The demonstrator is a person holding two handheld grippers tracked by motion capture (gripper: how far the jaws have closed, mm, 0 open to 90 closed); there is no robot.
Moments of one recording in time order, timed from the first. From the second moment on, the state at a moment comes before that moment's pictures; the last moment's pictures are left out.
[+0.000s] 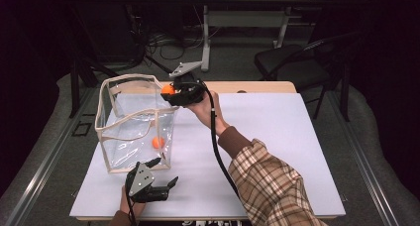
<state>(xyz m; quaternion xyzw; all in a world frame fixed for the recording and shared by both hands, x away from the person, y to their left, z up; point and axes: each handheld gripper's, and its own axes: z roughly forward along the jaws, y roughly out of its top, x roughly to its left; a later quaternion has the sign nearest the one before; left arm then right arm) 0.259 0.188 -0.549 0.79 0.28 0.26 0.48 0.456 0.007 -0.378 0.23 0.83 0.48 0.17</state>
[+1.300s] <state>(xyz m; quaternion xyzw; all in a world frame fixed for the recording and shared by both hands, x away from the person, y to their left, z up) 0.259 0.188 -0.548 0.79 0.28 0.26 0.48 0.458 0.022 -0.378 0.22 0.84 0.47 0.16</state>
